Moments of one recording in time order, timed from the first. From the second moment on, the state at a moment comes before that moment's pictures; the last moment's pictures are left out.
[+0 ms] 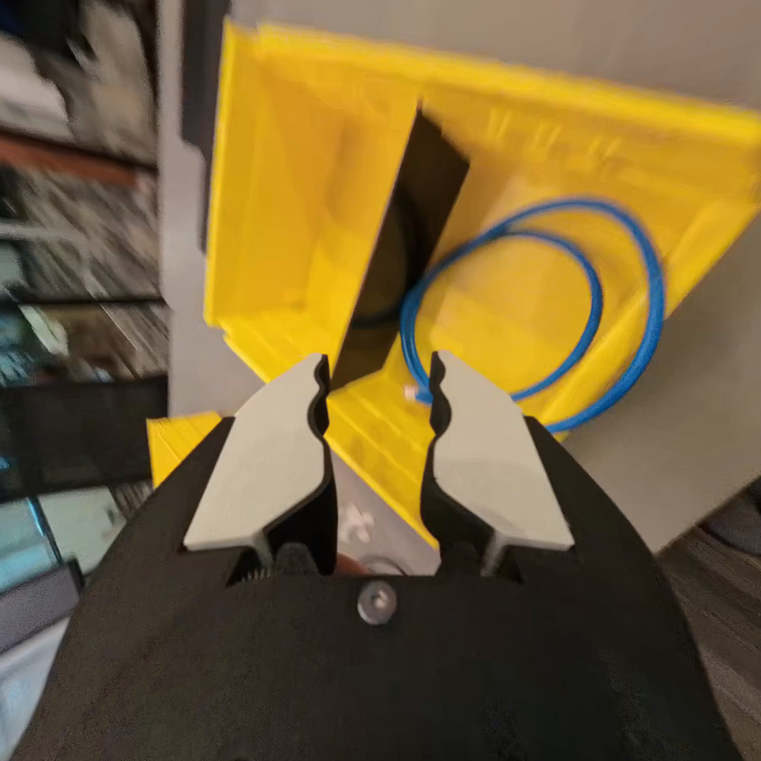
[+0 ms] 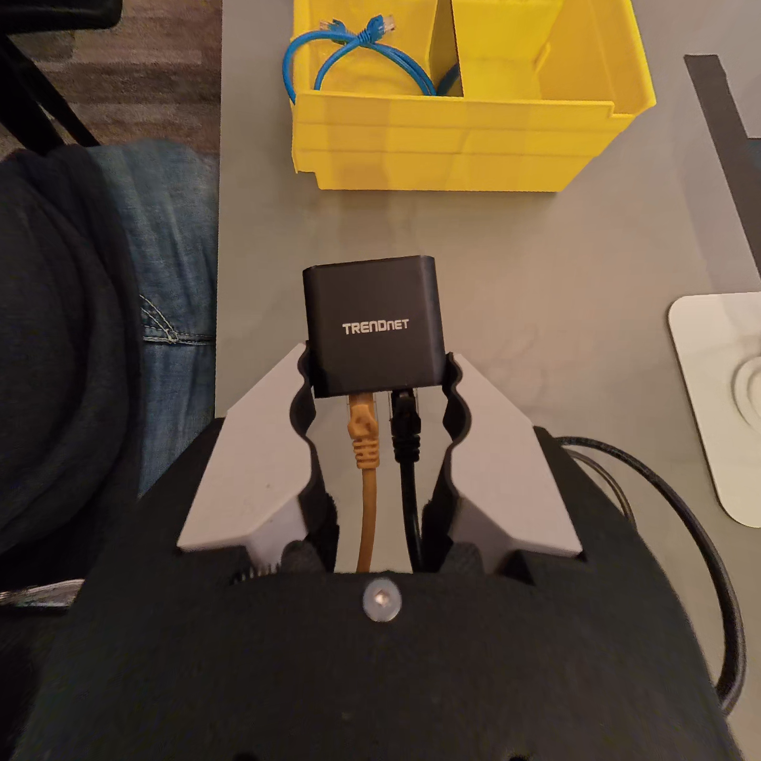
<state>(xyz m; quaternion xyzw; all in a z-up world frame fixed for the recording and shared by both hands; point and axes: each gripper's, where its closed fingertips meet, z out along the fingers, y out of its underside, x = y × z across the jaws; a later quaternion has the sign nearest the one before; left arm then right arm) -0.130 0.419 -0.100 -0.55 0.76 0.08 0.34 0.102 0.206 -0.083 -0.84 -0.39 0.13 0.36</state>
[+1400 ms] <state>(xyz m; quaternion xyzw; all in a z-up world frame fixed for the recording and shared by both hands) -0.060 0.401 0.006 -0.61 0.67 -0.01 0.41 0.105 0.211 -0.081 -0.82 -0.38 0.13 0.40</state>
